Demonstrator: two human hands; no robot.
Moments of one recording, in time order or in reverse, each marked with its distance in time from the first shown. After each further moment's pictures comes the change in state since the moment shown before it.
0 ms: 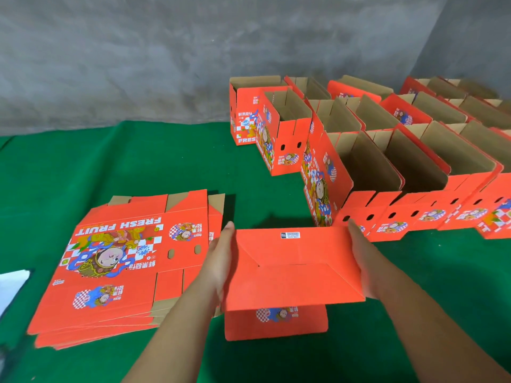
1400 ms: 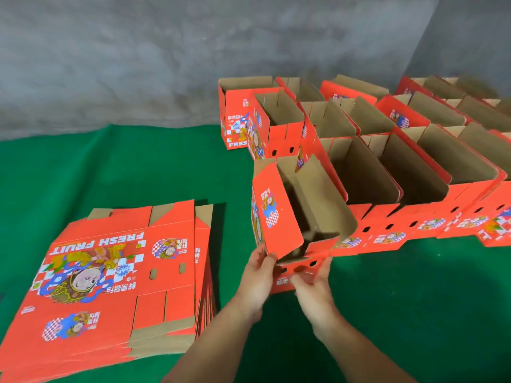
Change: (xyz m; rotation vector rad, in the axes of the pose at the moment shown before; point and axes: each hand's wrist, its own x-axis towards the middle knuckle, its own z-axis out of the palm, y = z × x) left_hand 0.043 -0.037 0.093 0.130 -0.223 0.179; right_hand 0.044 0.070 0.062 -0.200 0.079 -0.355
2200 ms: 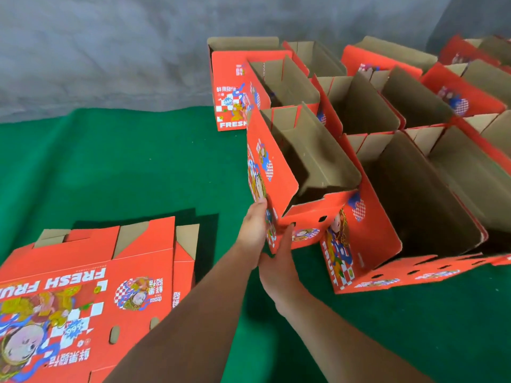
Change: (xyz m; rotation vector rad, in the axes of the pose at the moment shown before) left_hand 0.227 0.079 0.002 -0.060 0.118 -0.048; right_hand 0.161 -0.065 0.102 0.079 -0.231 -0.041
